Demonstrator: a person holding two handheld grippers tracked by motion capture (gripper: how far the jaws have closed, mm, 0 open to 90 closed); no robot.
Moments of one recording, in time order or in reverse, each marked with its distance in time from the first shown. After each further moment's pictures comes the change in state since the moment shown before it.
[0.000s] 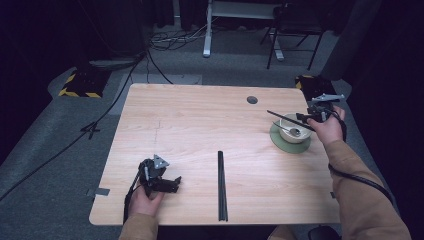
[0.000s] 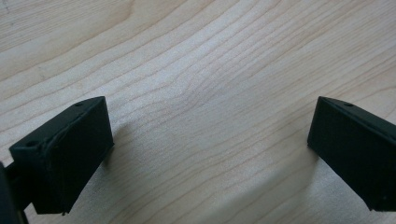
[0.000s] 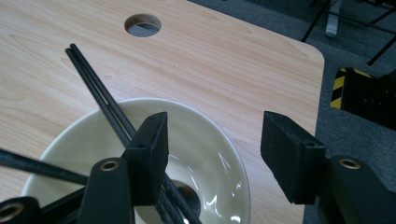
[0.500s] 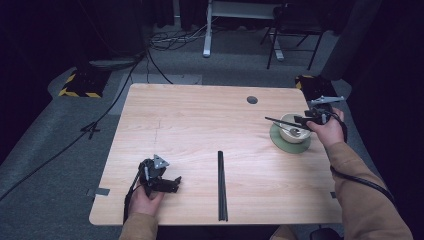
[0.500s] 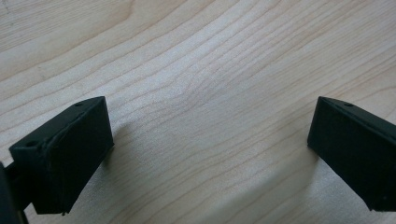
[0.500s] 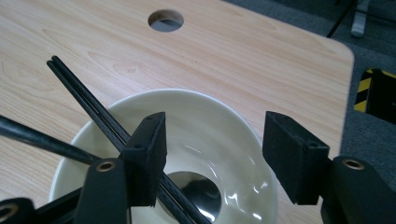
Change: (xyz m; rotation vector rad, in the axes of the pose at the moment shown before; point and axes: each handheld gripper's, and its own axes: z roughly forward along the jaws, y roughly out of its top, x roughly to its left) left arm 0.000 0.000 0.000 -0.002 0.003 0.003; right arm 0.002 -0.006 -0.004 -0.007 0.077 -0.010
